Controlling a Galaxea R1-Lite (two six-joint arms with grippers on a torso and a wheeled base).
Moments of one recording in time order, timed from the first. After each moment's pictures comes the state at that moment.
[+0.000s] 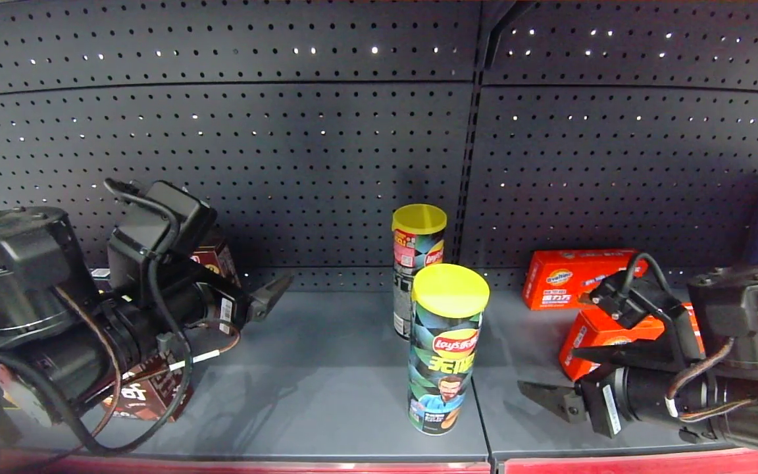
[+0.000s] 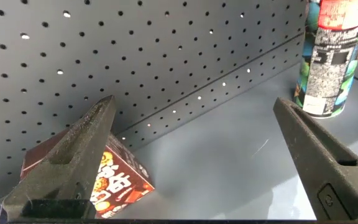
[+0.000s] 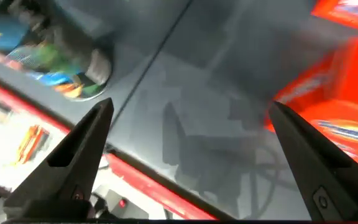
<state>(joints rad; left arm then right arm) -0.39 1.50 -0.56 -0.84 0.06 0.30 0.58 1.44 -0.61 -0.27 -0.02 0.05</state>
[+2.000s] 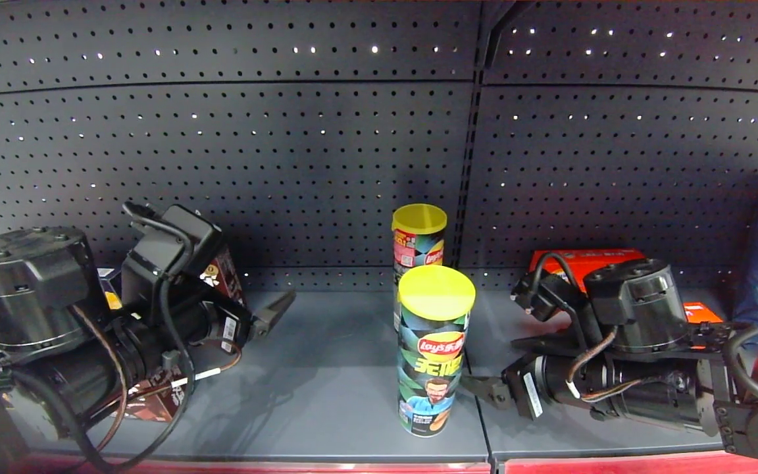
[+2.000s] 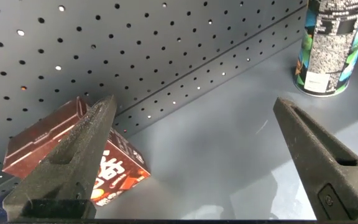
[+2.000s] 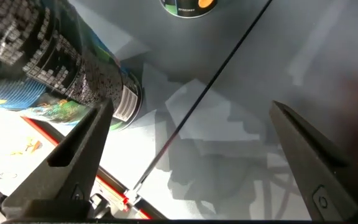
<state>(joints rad) -0.39 1.51 -0.51 -0.84 0.06 0.31 0.67 1.65 -0.73 -0.36 -0.02 0.05</state>
